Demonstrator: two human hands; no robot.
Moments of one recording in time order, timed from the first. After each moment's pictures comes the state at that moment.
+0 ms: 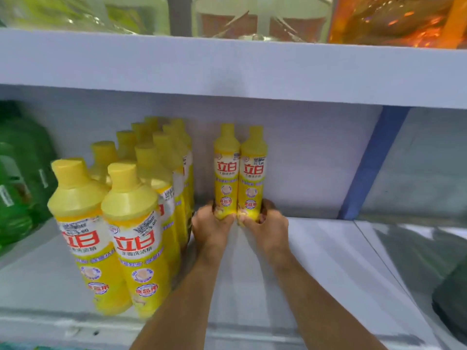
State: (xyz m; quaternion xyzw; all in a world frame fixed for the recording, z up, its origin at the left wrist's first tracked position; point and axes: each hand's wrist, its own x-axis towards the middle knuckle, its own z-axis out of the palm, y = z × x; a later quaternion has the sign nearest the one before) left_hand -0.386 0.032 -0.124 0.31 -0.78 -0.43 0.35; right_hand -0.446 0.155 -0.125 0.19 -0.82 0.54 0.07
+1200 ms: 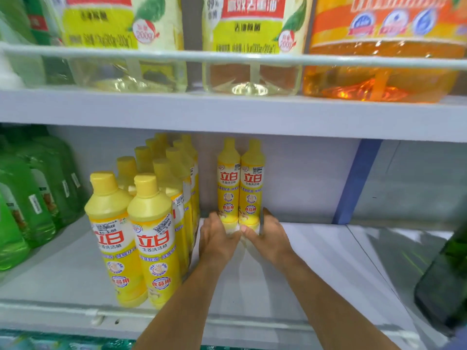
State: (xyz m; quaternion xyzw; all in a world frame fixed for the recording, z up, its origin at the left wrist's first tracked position) left_hand -0.360 0.041 -0.120 0.28 -0.86 -0.37 0.22; right_hand -0.431 0.177 -0.110 0.25 -0.87 0.42 -0.01
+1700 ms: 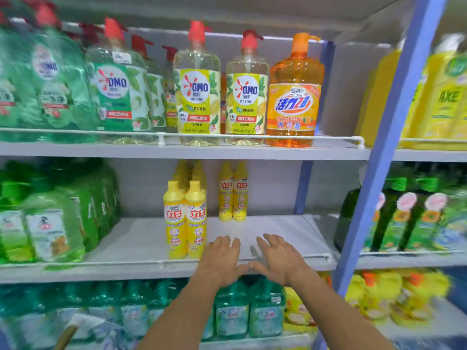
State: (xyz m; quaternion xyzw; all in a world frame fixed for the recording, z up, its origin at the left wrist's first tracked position) left_hand -0.134 0.106 -0.036 0.02 -1.00 0.01 0.06; right_hand -0.201 0.282 -0.028 0.31 -0.95 0.00 0.02
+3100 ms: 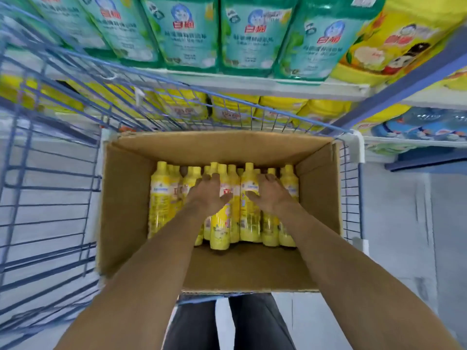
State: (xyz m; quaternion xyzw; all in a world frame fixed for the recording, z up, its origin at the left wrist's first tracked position) left_hand 0.029 0.163 -0.514 0.22 -0.89 -0.24 -0.32; right_hand -0.063 0.334 -0.530 0.19 -0.90 0.05 -0.40
